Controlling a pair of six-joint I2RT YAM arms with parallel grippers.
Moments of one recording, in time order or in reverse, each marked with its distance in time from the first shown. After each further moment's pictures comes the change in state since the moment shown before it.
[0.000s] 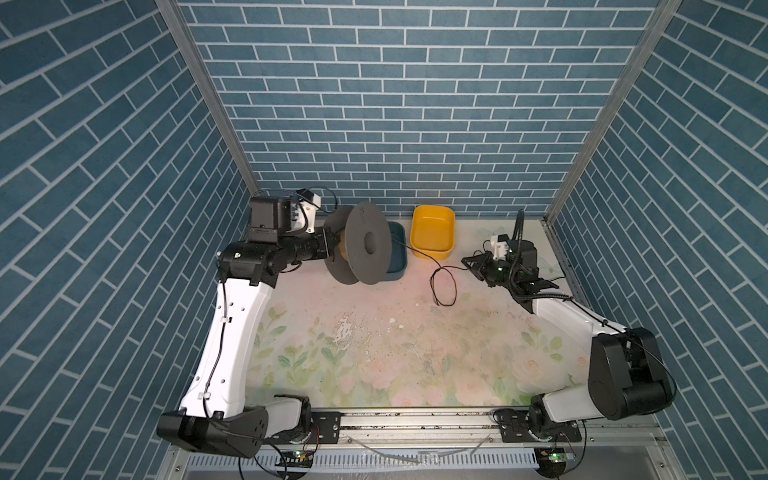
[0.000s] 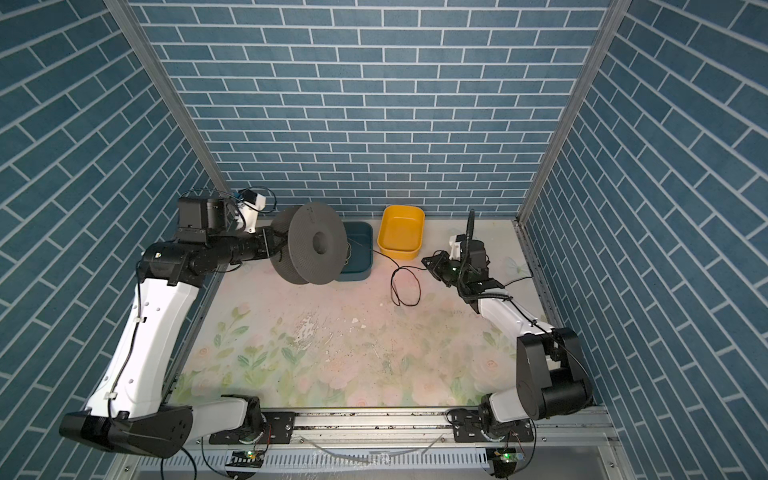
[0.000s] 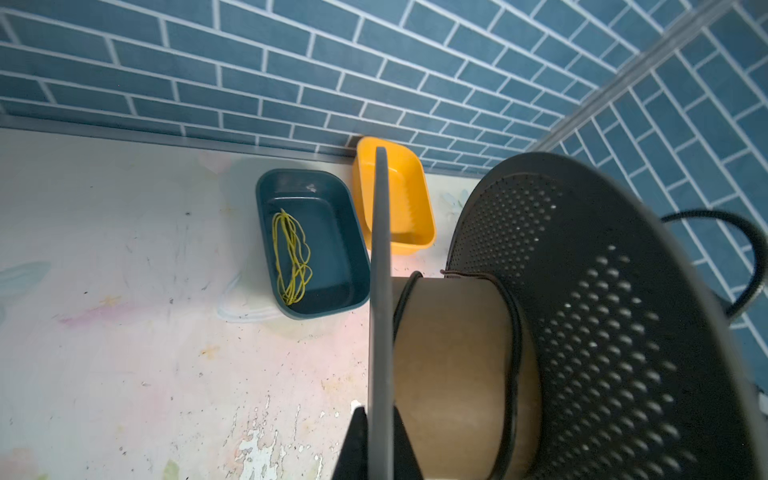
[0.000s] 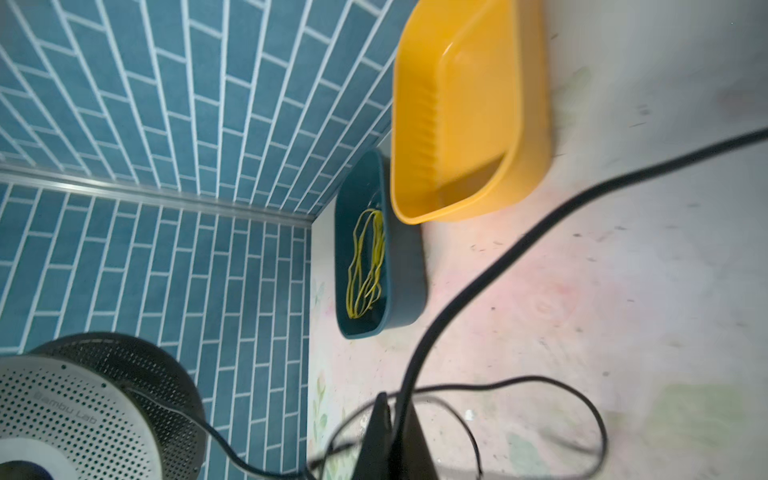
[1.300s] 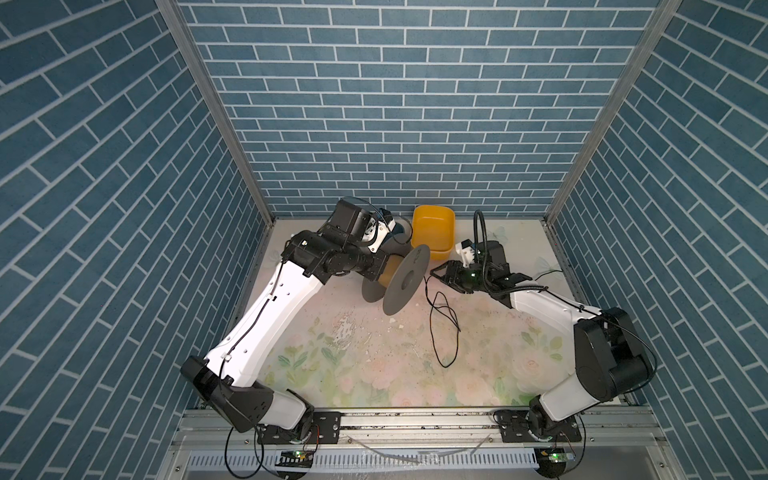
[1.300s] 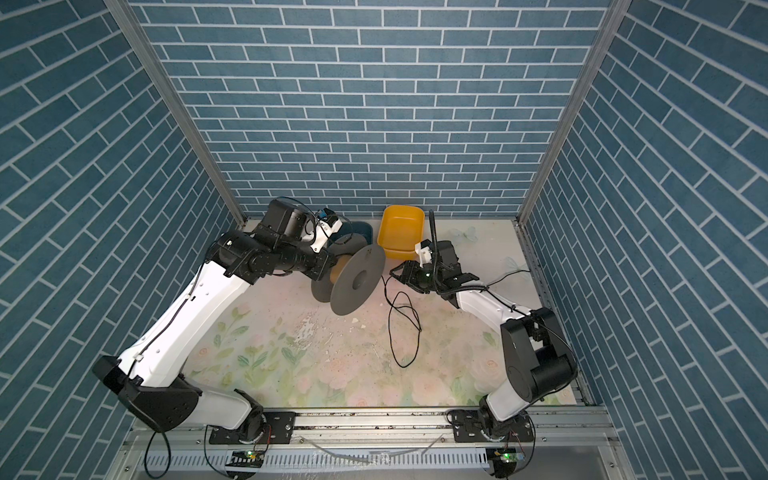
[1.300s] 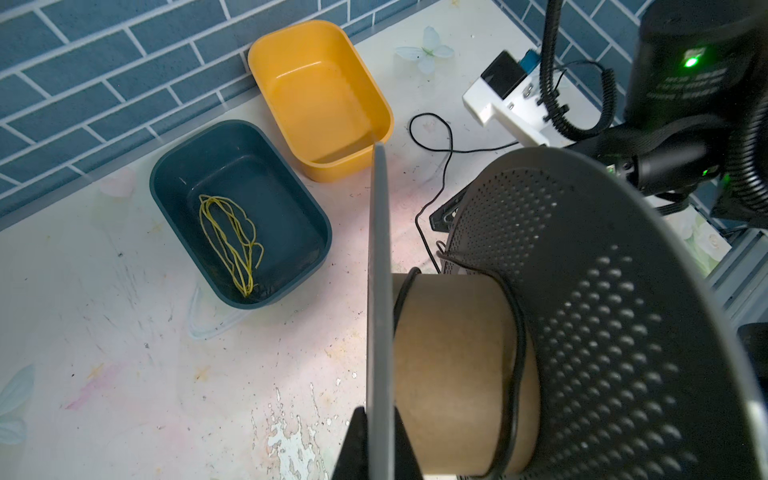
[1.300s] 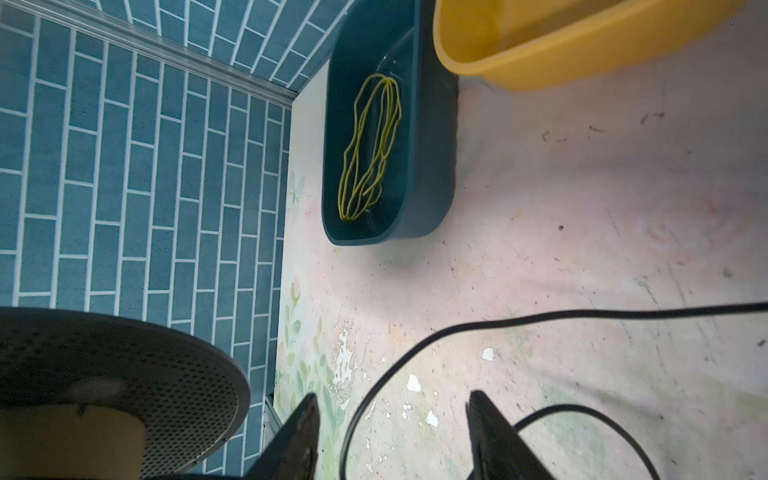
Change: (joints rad) left arm -0.502 0.192 0.116 -0.127 -0.293 0.280; right arm 0.232 0.167 0.122 -0.110 -0.077 -0.114
